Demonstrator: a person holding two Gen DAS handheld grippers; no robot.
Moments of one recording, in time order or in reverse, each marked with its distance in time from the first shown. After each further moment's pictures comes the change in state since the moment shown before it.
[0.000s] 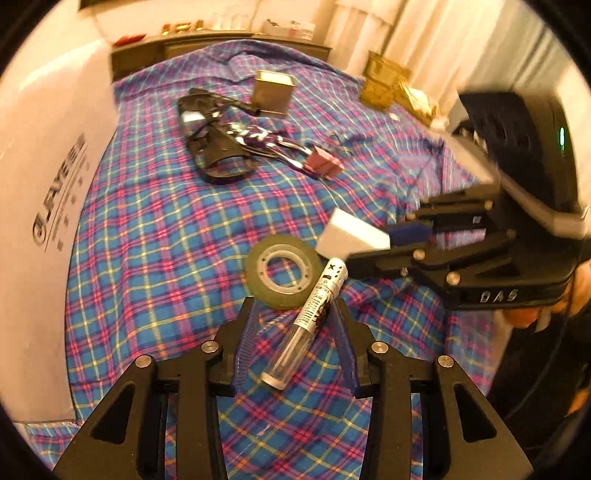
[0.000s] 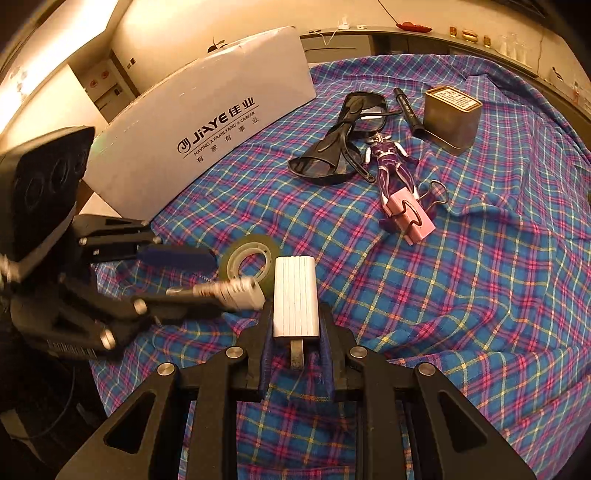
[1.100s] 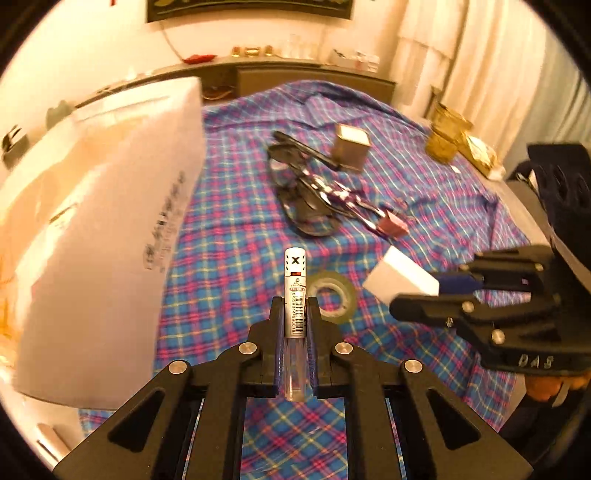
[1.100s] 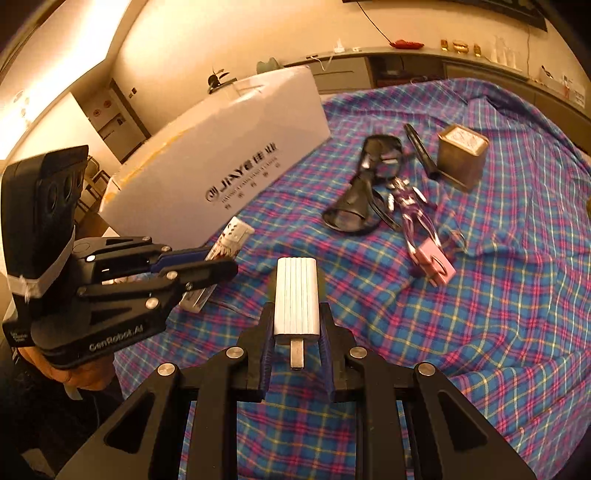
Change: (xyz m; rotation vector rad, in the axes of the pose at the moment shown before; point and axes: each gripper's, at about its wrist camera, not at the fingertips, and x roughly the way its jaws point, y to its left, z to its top) left arm -0.046 0.030 0.015 -0.176 -0.120 0.218; right arm -0.021 0.034 0.026 0.029 -0.117 0.033
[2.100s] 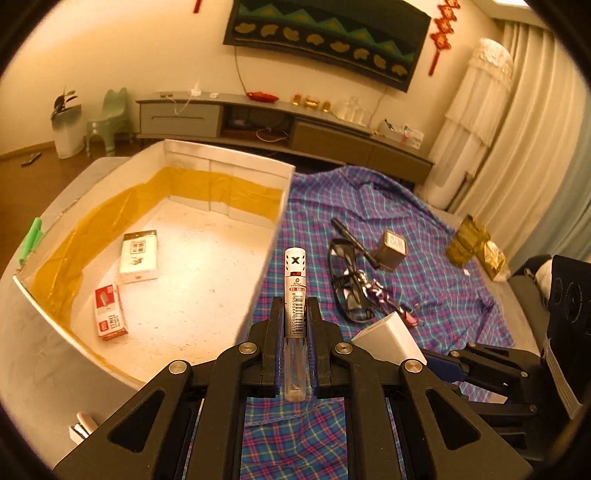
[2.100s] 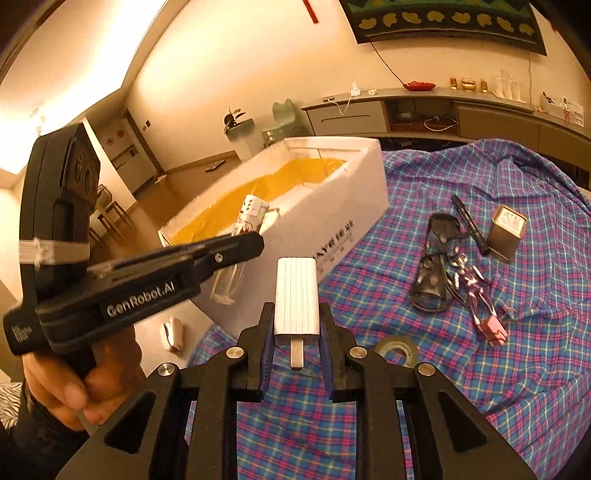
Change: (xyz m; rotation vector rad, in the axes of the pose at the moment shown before) left arm -0.086 0.068 0.028 -0.245 -0.196 0.028; right arm -0.018 0.092 0.046 0.000 -0.162 0.025
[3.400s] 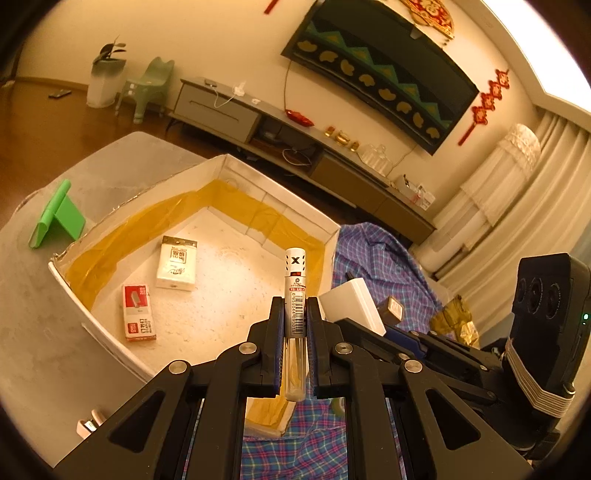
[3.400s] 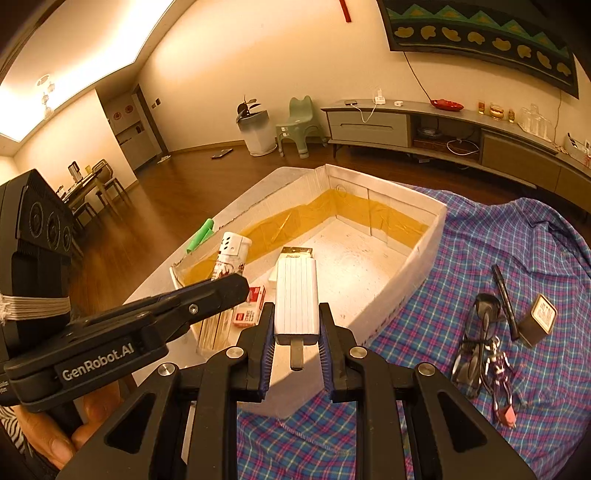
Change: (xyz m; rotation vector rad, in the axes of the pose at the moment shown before) left arm -0.030 0.080 0.029 -0.295 -0.072 -0.076; right arm 0.054 0.064 0.084 -0.114 0.038 -0.029
